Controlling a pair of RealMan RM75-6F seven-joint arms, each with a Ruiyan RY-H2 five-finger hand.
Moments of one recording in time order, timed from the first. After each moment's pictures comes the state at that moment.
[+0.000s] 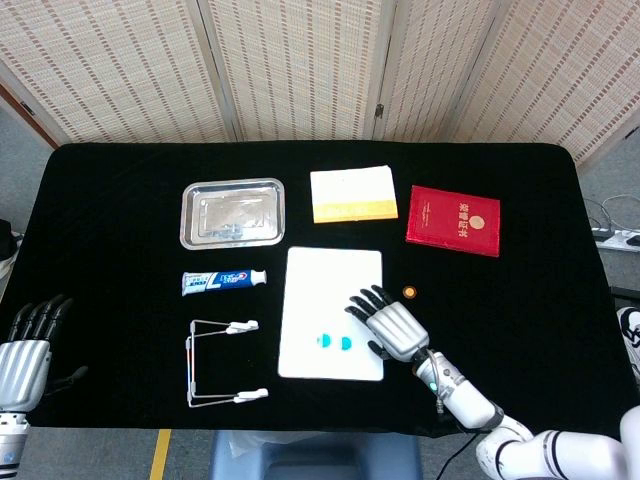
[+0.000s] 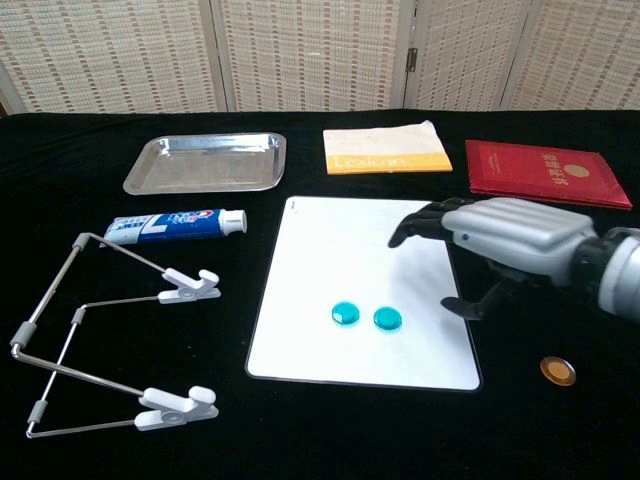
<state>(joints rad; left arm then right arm) -0.10 -1.18 -0.04 -1.54 1.50 1.49 0.06 0.61 -1.49 0.02 -1.58 -1.36 0.98 -0.32</state>
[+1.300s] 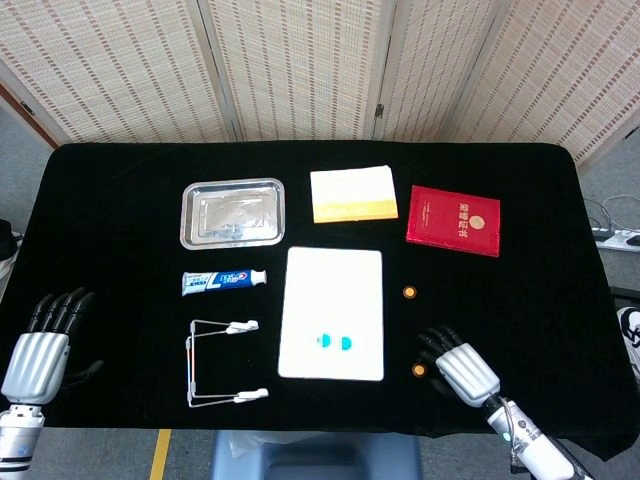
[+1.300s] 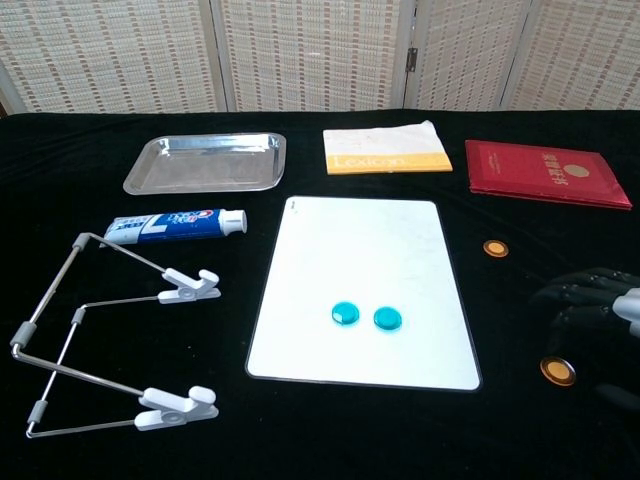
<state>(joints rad) -0.13 -1.16 -0.04 -1.61 1.53 1.47 0.13 0.35 -1.43 -0.17 -1.38 -1.66 1.20 -0.06</state>
